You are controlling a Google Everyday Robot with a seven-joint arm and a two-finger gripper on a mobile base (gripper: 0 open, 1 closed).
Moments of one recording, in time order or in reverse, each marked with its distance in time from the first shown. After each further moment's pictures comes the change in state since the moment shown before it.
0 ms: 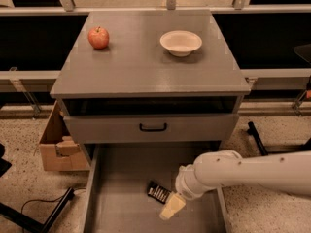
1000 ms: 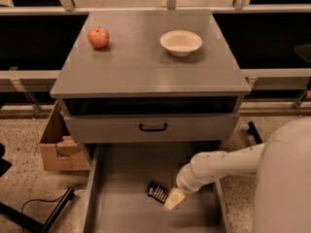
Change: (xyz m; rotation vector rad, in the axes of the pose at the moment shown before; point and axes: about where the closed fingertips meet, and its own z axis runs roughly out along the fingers) arm 0.036 -0.057 0.091 -0.001 0.035 0.045
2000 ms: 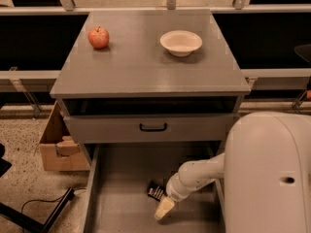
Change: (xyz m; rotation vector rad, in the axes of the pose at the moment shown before) arm -0.001 0.020 0.078 -0.076 0.003 -0.027
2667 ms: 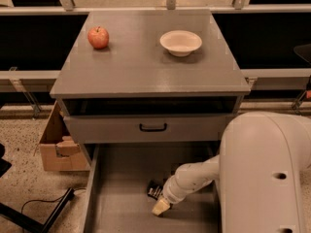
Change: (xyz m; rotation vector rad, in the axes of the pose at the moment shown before) arm -0.003 0.014 0.018 -0.026 -0.008 0.007
